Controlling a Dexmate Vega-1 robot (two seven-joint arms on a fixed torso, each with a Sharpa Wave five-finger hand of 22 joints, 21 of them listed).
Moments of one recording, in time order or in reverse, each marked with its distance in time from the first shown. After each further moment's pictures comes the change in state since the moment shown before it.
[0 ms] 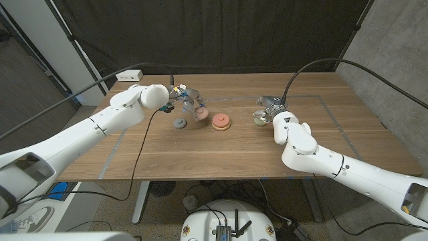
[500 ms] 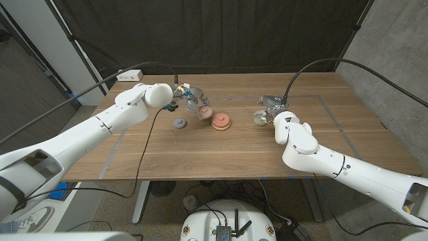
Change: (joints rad) left arm -0.027 -0.036 0.020 0.035 0.005 -0.029 0.007; left_hand -0.019 -0.004 0.000 0.000 -0.004 0.006 0.004 -0.002 0.000 0.005 -0.002 -0.007 0.051 0.000 0.000 -0.004 0.007 0.000 0.000 0.000 0.000; right arm 0.000 -0.007 0.003 -0.003 0.019 -0.004 -0.016; right_hand 0.000 0.000 0.004 -0.004 0.000 0.000 0.000 0.000 0.000 0.000 0.000 0.000 0.005 0.000 0.000 0.000 0.000 0.000 0.000 0.000 0.000
